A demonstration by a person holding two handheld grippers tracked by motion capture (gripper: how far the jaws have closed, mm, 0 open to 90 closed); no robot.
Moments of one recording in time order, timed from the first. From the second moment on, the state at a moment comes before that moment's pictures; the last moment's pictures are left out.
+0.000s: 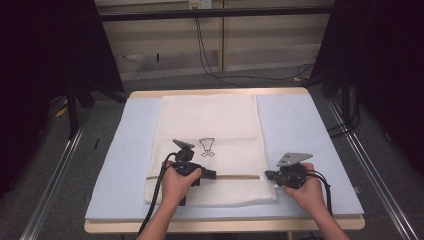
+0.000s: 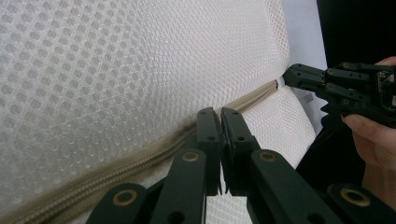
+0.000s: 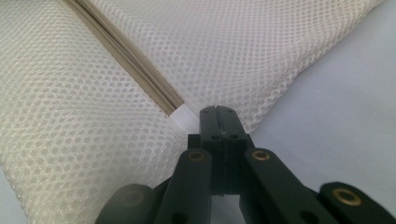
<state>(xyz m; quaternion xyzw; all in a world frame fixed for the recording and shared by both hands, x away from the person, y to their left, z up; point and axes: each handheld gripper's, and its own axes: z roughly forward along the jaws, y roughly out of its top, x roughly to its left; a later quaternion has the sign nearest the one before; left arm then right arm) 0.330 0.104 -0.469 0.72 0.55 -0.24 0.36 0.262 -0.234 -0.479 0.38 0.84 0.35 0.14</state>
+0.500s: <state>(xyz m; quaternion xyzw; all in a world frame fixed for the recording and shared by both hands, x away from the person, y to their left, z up) 0.331 0.115 -0.466 0.72 0.55 -0.24 0.36 0.261 -0.233 -0.478 0.38 0.84 0.35 0.14</state>
